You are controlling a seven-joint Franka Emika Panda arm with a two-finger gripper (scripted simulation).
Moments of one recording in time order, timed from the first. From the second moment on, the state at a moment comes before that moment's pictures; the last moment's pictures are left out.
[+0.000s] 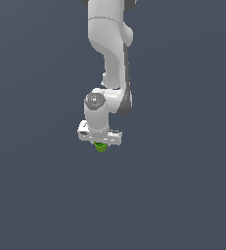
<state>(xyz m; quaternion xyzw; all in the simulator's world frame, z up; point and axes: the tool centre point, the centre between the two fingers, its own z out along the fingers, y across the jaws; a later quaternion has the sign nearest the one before) -0.023 -0.058 0.043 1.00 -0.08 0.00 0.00</state>
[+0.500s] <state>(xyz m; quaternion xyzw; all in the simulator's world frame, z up) -0.016 -0.066 0.047 1.00 -0.08 0.00 0.00</state>
